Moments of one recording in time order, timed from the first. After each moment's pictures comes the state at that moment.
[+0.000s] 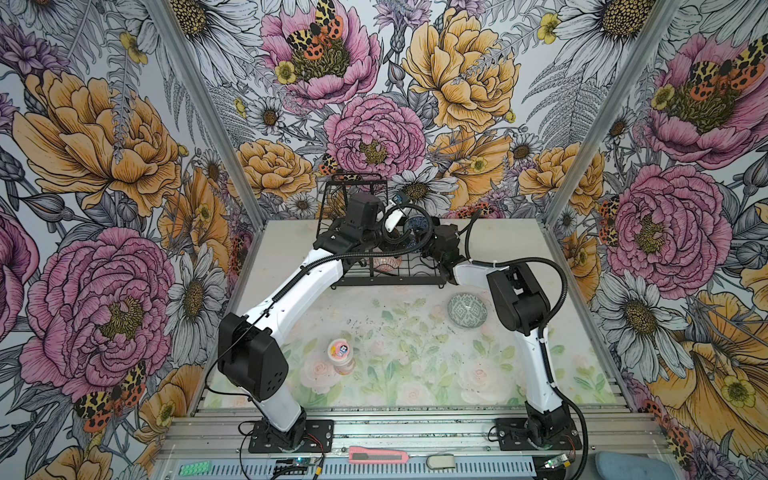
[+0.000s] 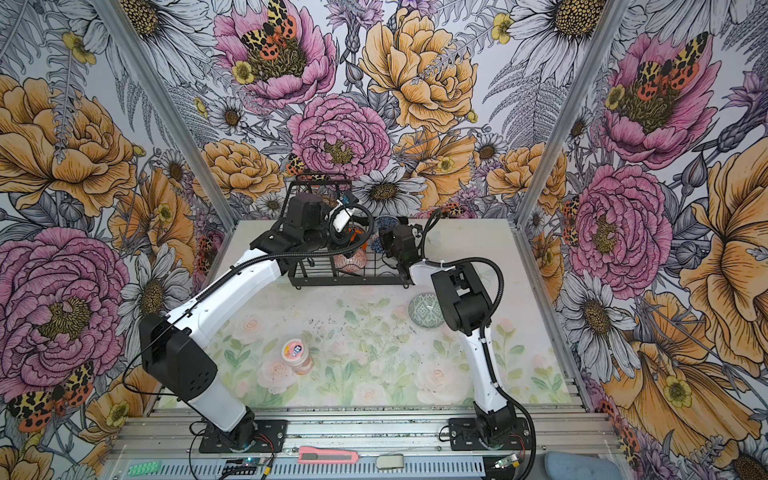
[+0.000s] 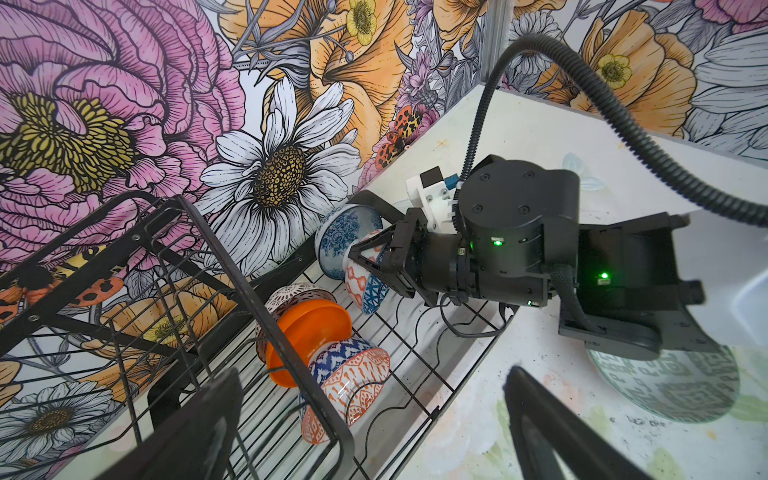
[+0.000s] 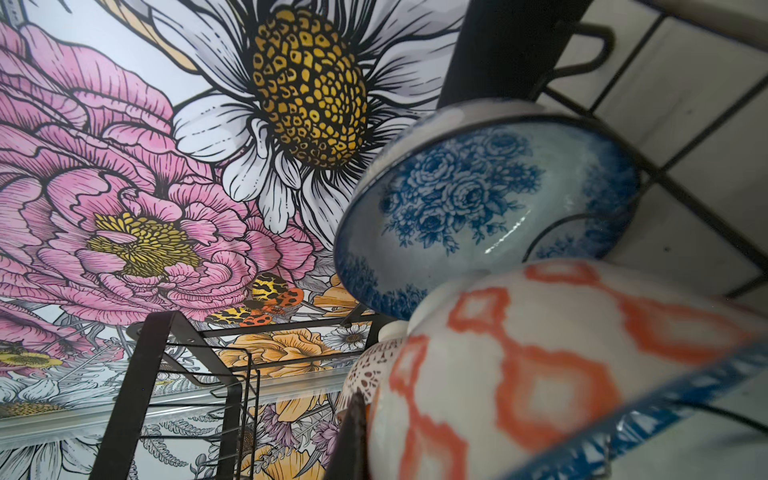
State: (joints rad) left arm -0.53 1.66 1.61 -0.42 0.09 0.31; right arm 0.41 2.30 1.54 0.54 -0.04 1.51
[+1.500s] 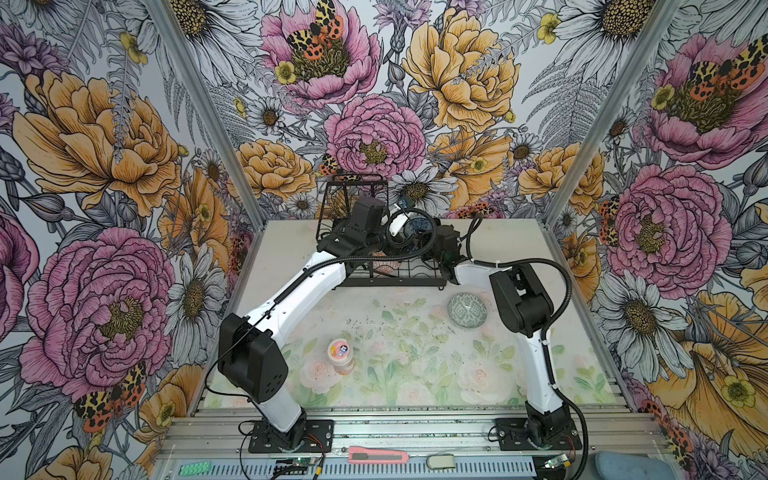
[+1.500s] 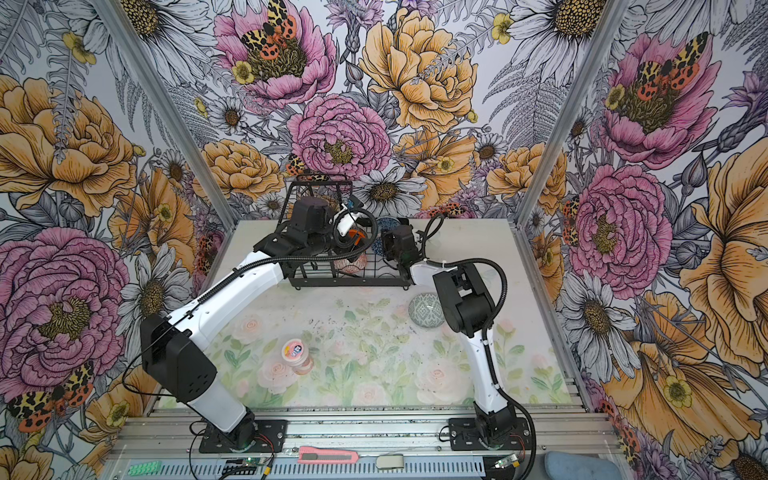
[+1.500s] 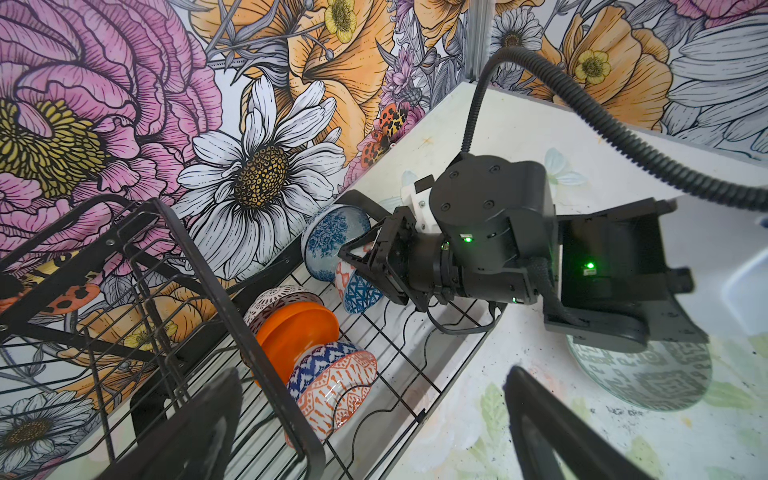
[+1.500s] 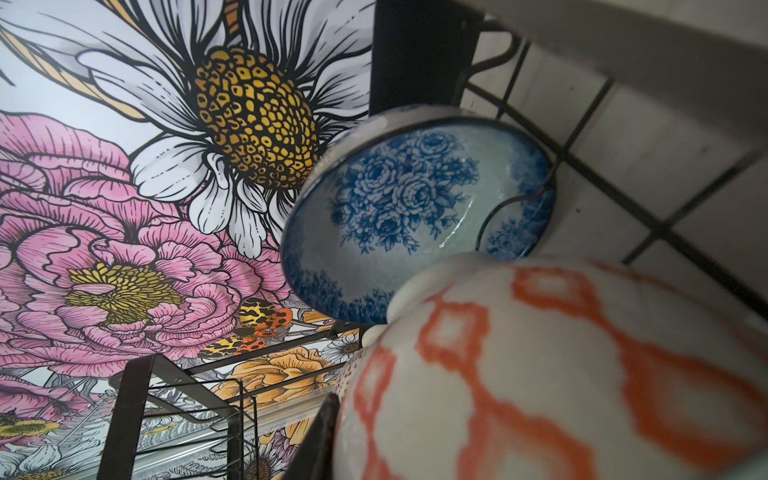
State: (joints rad) left arm -0.55 1.65 1.59 -0.42 0.09 0.30; right arm 0.41 2.28 1.54 0.43 -0.05 1.63
